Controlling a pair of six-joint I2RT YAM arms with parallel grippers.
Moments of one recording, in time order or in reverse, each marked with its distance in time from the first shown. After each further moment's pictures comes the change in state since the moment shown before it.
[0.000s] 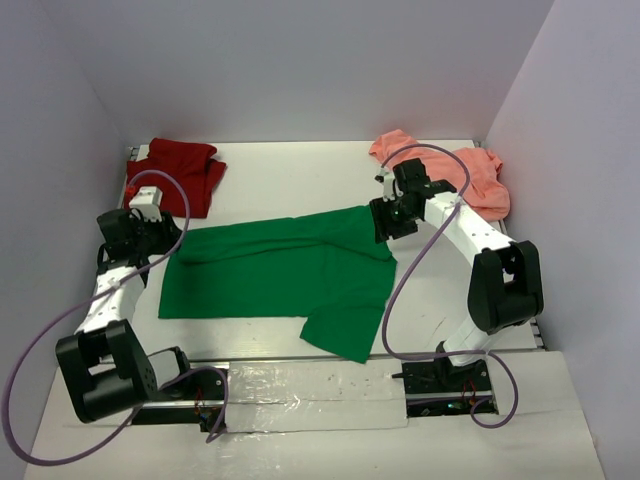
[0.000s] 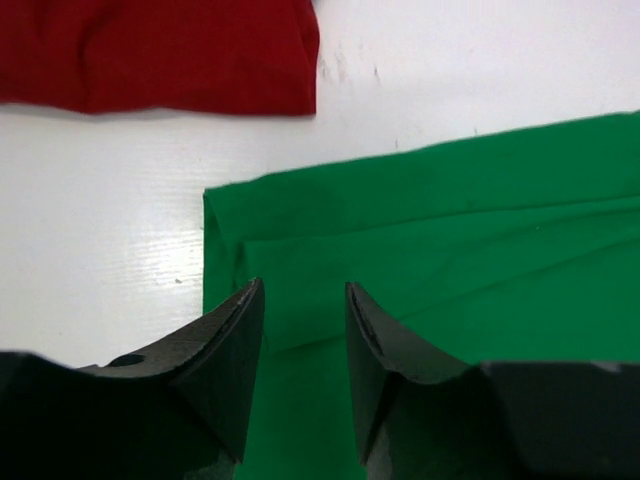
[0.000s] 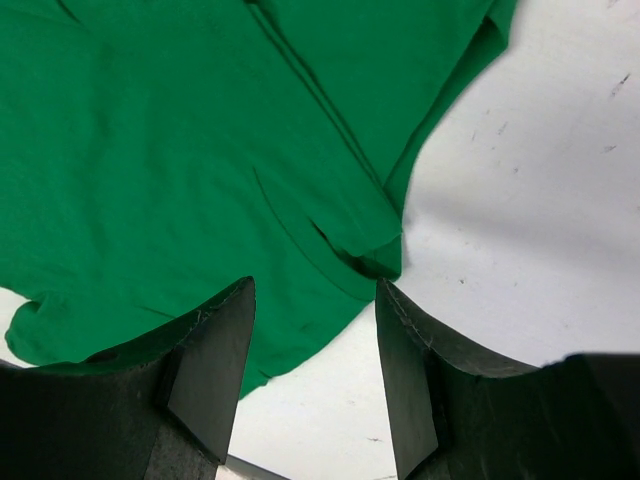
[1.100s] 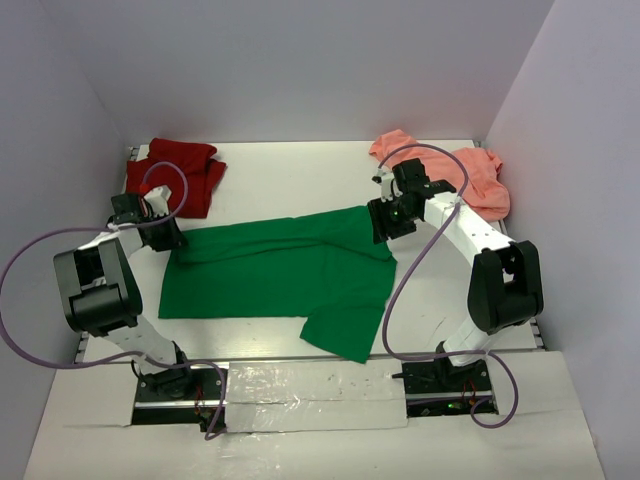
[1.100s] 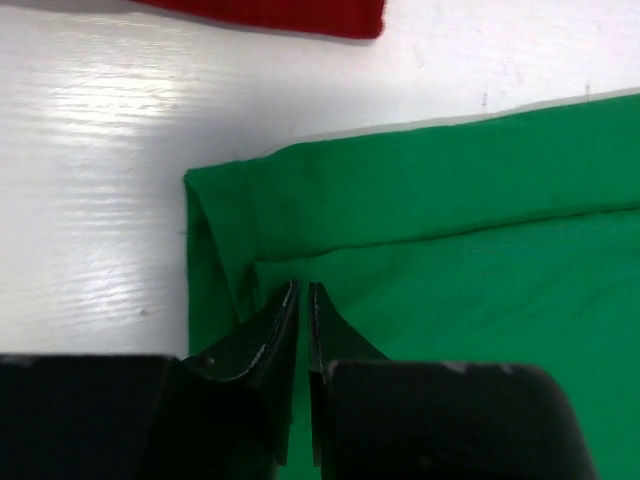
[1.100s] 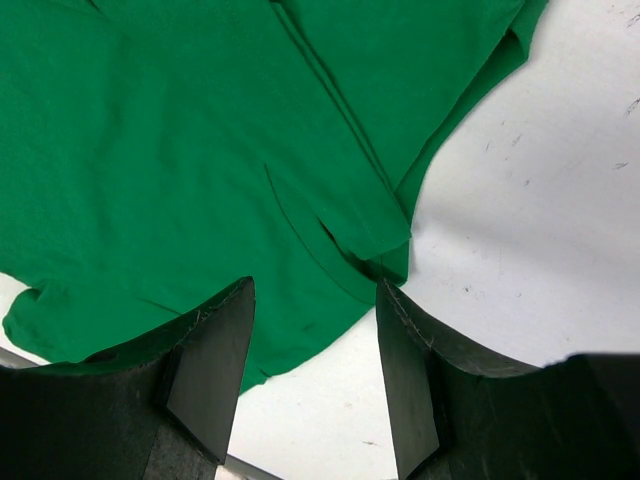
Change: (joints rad) left arm -0.001 0.516 0.297 -0.212 0.019 -0.004; right arm 0.004 0.000 0.000 0.002 -0.033 -0.037
